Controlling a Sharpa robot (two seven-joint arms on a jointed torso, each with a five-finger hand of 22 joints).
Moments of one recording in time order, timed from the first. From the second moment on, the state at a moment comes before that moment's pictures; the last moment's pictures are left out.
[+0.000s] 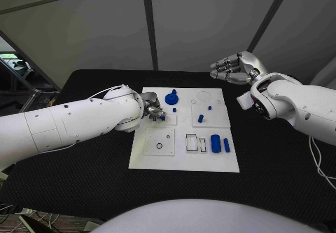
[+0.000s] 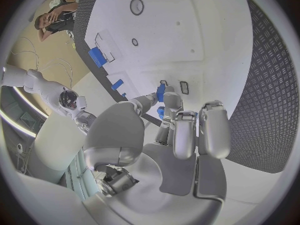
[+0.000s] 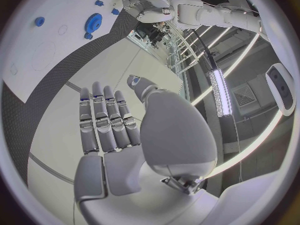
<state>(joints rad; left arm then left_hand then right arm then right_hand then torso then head) 1.24 -0.64 -0.10 1.43 -1.14 -0.08 -0.54 1.05 -0.06 0.64 0.07 0.14 0.86 0.06 0.70 0.63 1.20 -0.01 1.02 0.85 1.47 -0.07 1.52 1.31 0.13 1.46 0.03 1.38 1.31 1.16 -0.82 0.10 1.38 -0.73 -0.38 0.22 1.37 -0.16 0.35 0.08 0.31 0.96 0.23 0.07 0.07 1.06 0.17 0.15 0.06 1.12 0.13 0.07 0.17 0.18 0.82 0.26 0.21 0.06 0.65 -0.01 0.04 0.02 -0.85</state>
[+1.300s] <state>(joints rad) 1.25 -0.62 -0.10 1.40 -1.16 -0.02 -0.54 1.03 -0.07 0.66 0.06 0.15 0.86 0.06 0.71 0.63 1.21 -0.02 1.02 0.85 1.47 -0.07 1.52 1.31 0.13 1.46 0.03 1.38 1.31 1.16 -0.82 0.10 1.38 -0.74 -0.36 0.22 1.35 -0.15 0.34 0.09 0.32 0.96 0.23 0.07 0.07 1.06 0.17 0.15 0.06 1.12 0.13 0.07 0.16 0.18 0.83 0.26 0.20 0.06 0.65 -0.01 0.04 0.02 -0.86</state>
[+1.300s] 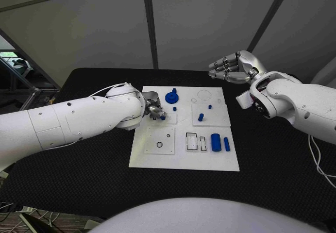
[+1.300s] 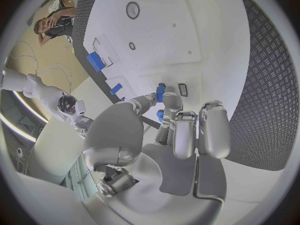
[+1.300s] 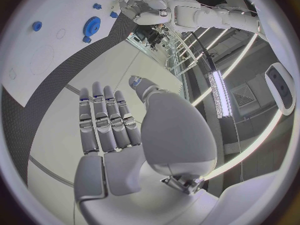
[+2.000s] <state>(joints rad) 1.25 -0.61 -0.10 1.38 -1.16 -0.01 -0.54 0.97 -0.09 0.69 -0.01 0.15 0.88 0.04 0.72 0.63 1.23 -0.03 1.04 0.86 1.47 -0.08 1.52 1.31 0.13 1.46 0.03 1.38 1.31 1.16 -0.82 0.10 1.38 -0.74 -0.36 0.22 1.35 -0.15 0.34 0.09 0.33 0.96 0.23 0.07 0.07 1.06 0.17 0.15 0.06 1.12 0.13 0.07 0.16 0.18 0.83 0.26 0.19 0.06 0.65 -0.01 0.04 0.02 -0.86</state>
